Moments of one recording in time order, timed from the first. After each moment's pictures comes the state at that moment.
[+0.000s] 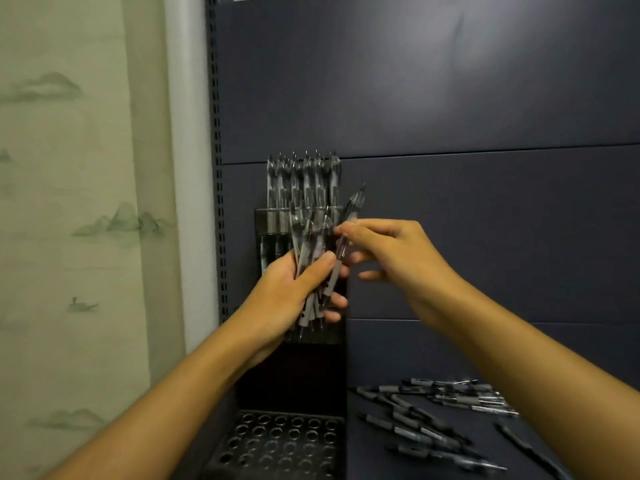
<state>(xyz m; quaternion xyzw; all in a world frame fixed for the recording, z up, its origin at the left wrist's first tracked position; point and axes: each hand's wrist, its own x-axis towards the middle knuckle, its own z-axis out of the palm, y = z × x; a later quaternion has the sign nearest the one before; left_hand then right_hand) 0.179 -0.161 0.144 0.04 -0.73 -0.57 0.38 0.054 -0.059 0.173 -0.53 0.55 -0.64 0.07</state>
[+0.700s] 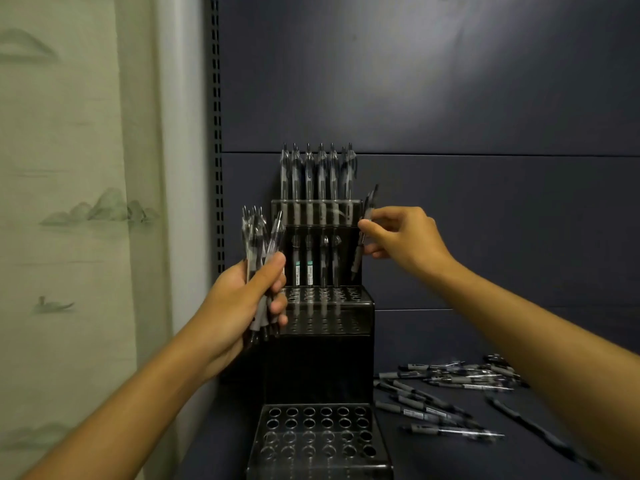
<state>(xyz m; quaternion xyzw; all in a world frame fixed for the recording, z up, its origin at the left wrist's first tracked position) 0.244 -0.240 0.128 0.00 -0.65 -0.67 0.37 0.050 -0.112 0.180 -0.46 0.68 -0.56 -0.14</state>
